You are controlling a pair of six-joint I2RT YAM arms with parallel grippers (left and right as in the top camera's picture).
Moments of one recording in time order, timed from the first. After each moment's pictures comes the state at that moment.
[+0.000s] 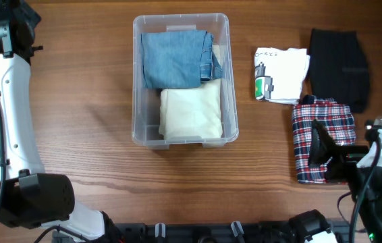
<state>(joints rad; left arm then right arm) 0.21 1.75 1.90 -0.88 -0.53 -0.47 0.32 0.59 1.24 -1.03 0.26 0.17</state>
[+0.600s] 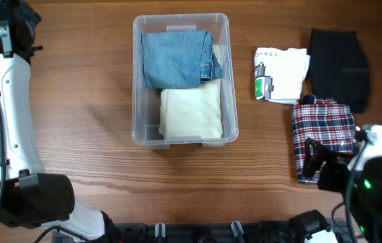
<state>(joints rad) 0.21 1.75 1.90 -0.88 -0.53 -0.47 0.32 0.66 1.24 -1.31 0.28 0.42</state>
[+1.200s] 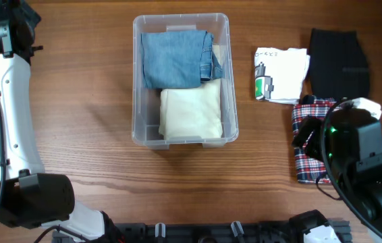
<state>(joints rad) 0.21 1.75 1.90 -0.88 -0.53 -0.47 0.27 0.88 1.24 -1.28 0.36 0.58</state>
